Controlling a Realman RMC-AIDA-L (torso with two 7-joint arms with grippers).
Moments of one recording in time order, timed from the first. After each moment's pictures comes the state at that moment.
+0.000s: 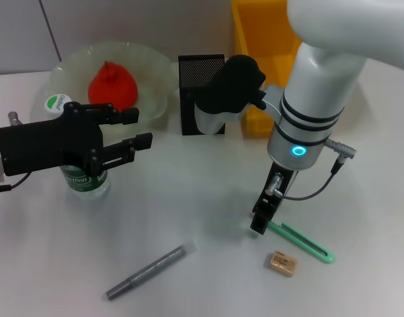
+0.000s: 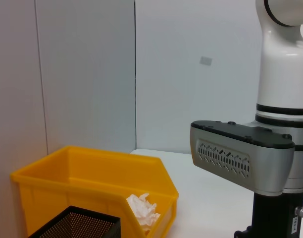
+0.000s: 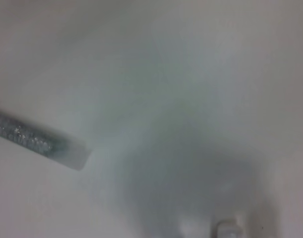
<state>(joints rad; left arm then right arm) -0.50 -2.06 0.92 0.82 1.76 1.53 -1.31 1.01 2.09 -1.66 -0.80 -2.58 -1.47 2.74</state>
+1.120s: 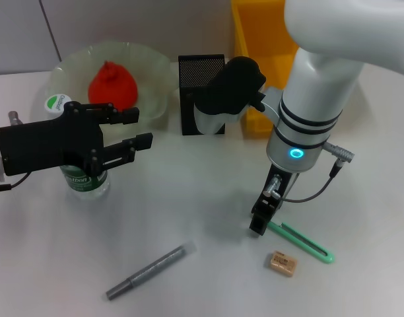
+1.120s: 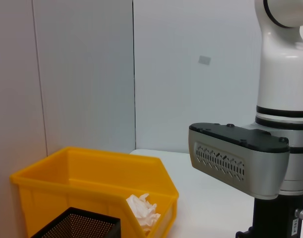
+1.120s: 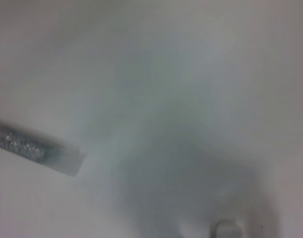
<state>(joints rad) -0.50 -2.06 0.92 0.82 1.77 1.53 -1.30 1.01 2.09 -1.69 -0.80 -2.57 -1.46 2.80</state>
